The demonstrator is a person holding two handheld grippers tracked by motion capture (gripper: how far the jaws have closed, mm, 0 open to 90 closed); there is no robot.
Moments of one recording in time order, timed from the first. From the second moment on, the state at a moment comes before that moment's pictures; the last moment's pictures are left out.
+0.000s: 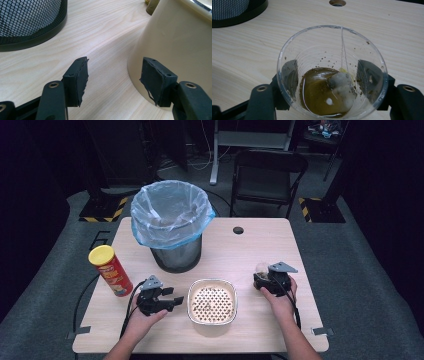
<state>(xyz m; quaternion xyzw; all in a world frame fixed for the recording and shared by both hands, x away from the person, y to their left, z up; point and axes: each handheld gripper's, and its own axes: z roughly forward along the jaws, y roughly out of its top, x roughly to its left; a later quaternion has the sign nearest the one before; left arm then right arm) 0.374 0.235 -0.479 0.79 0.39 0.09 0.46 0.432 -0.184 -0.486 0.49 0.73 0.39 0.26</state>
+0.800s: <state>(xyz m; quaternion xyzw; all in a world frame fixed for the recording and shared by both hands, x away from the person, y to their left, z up) 0.373 0.248 -0.470 0.79 0.39 0.09 0.46 0.426 -0.172 -0.393 0.31 0.81 0.43 0.25</state>
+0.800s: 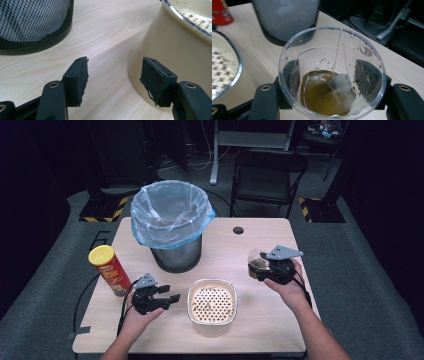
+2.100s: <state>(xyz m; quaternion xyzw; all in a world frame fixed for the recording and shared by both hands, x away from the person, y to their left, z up) 0.373 0.264 -0.488 0.79 0.42 0.09 0.44 0.453 -0.080 -0.377 0.02 0.84 0.48 0.24</state>
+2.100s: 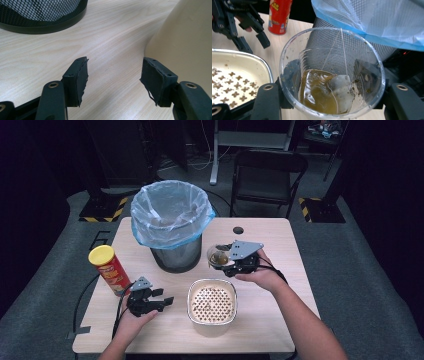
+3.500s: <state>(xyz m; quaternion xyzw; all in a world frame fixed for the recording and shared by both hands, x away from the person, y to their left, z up) 0.373 0.262 -0.490 0.79 0.42 0.09 0.44 0.373 -0.040 -0.411 -0.31 0.75 0.18 0.56</state>
